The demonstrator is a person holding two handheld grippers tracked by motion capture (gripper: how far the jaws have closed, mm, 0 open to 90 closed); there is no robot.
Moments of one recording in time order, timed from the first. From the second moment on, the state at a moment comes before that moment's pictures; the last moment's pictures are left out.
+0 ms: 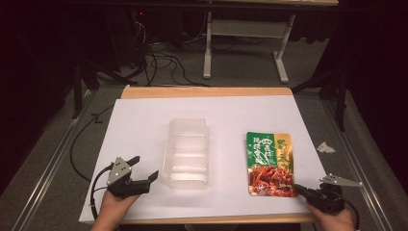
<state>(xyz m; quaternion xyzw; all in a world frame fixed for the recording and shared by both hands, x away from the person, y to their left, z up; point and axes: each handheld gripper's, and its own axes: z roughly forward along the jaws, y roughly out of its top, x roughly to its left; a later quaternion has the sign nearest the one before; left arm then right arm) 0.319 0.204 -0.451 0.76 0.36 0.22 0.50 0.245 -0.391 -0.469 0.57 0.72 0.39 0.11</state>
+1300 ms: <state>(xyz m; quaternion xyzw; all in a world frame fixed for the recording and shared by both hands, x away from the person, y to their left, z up) 0.320 0.207 -0.454 0.75 0.37 0.22 0.50 0.395 -0.414 -0.480 0.65 0.61 0.44 0.11</state>
